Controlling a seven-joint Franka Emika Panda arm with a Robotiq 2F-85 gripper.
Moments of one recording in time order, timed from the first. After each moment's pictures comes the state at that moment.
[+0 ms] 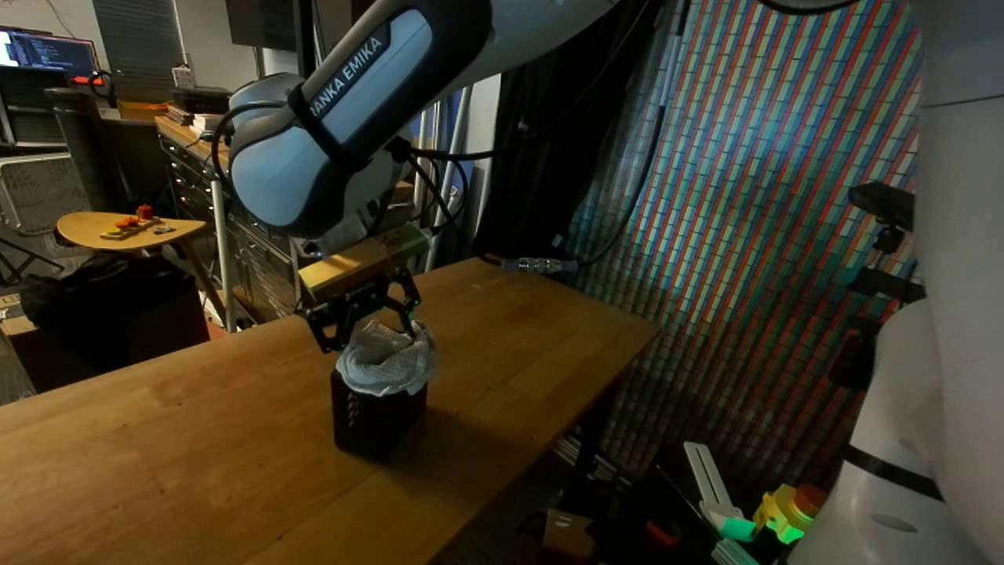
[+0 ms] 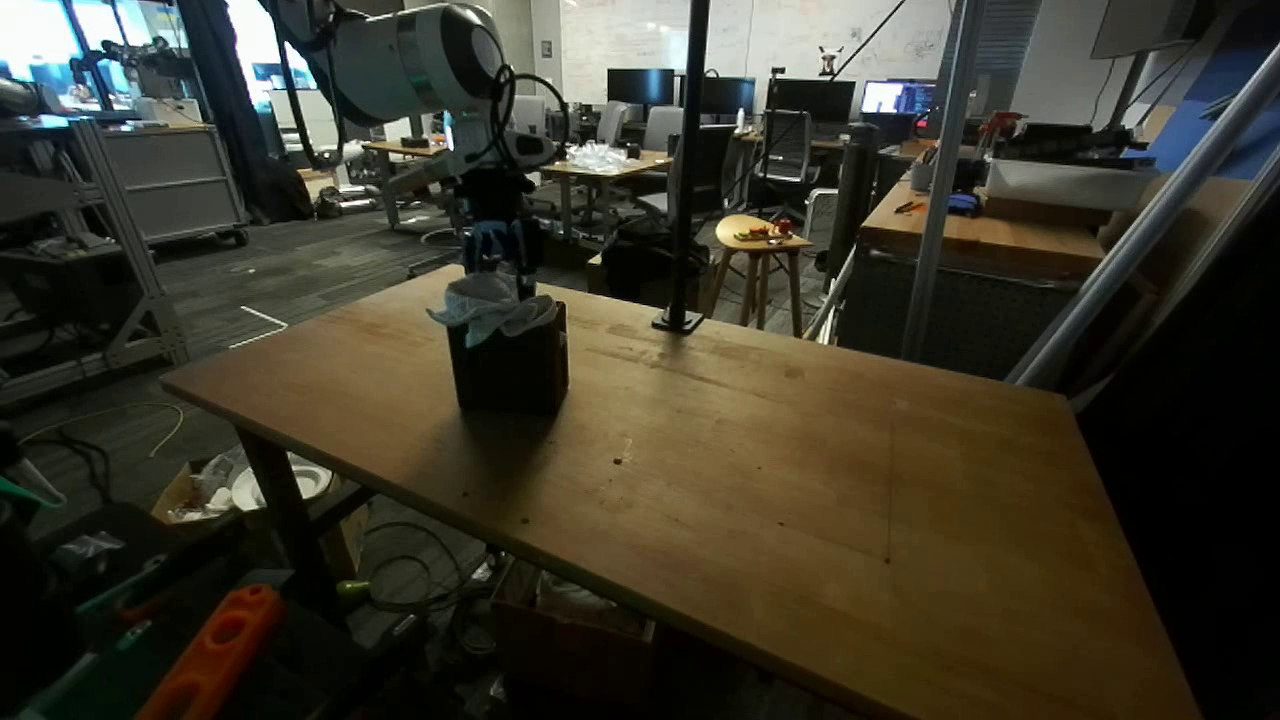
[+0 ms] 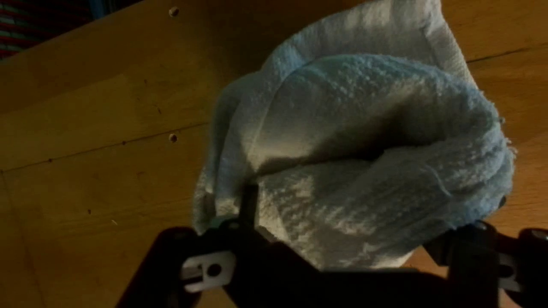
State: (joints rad) arm 0.24 0.38 -0.02 -1.91 -0.27 2.02 0.57
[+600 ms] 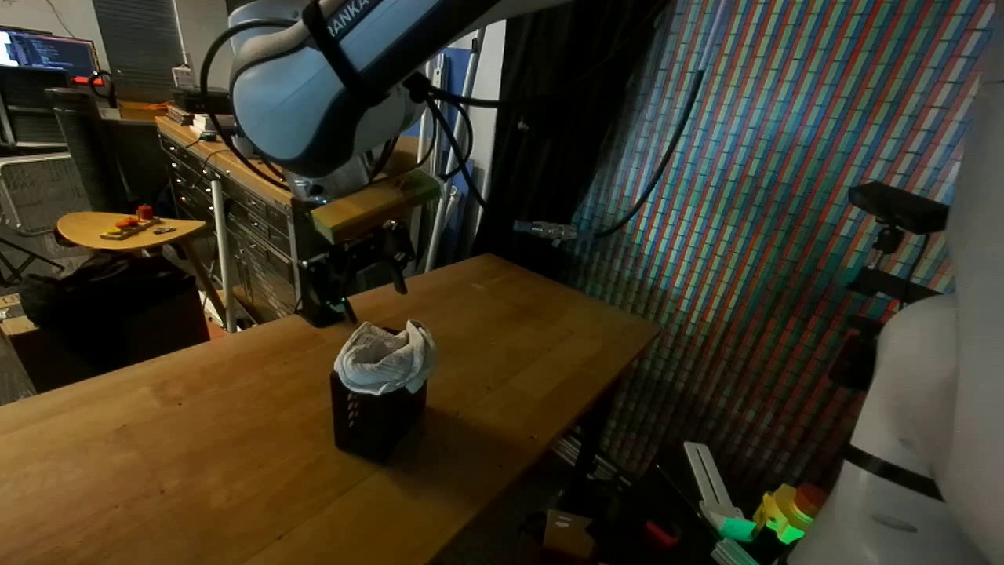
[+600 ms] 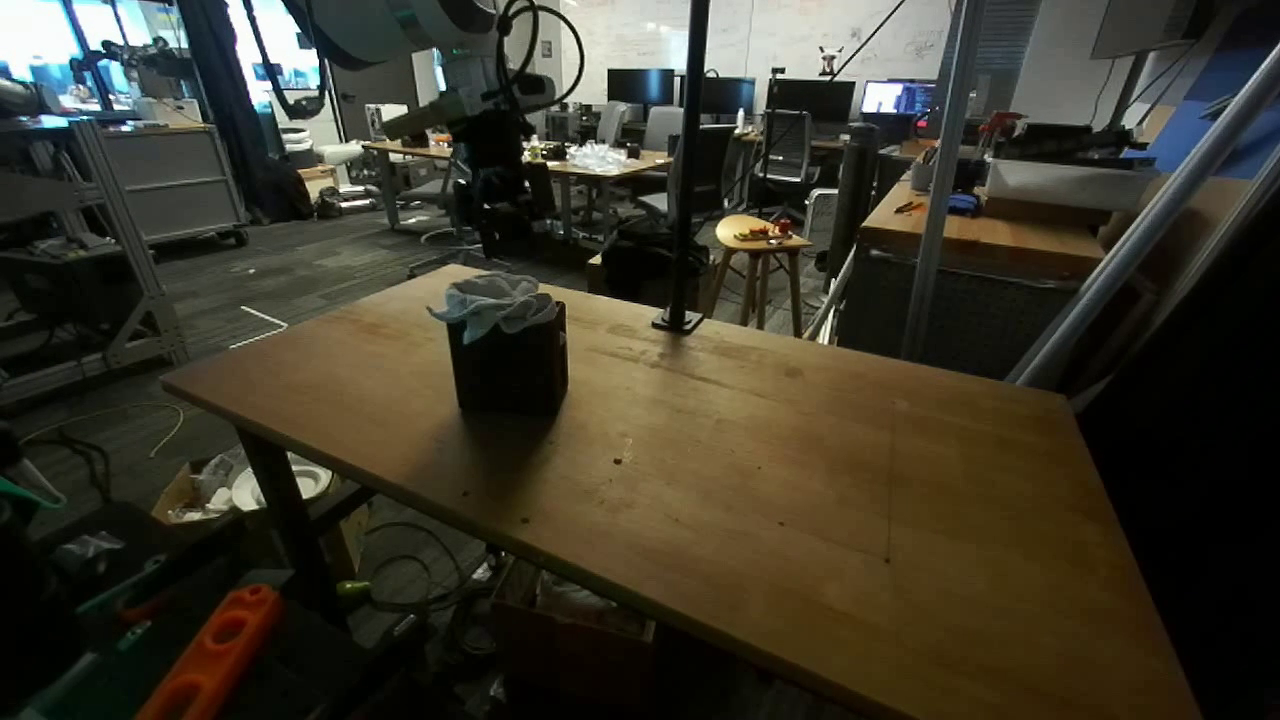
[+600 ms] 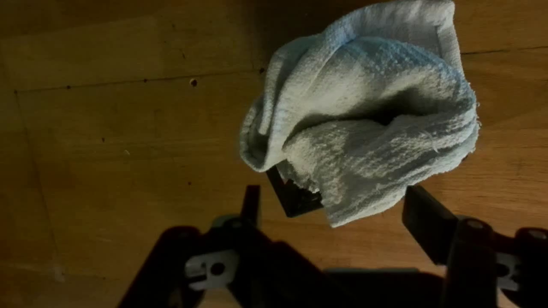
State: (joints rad) arm 0.23 0.27 -0.02 -1.92 -0.29 2.02 0.40
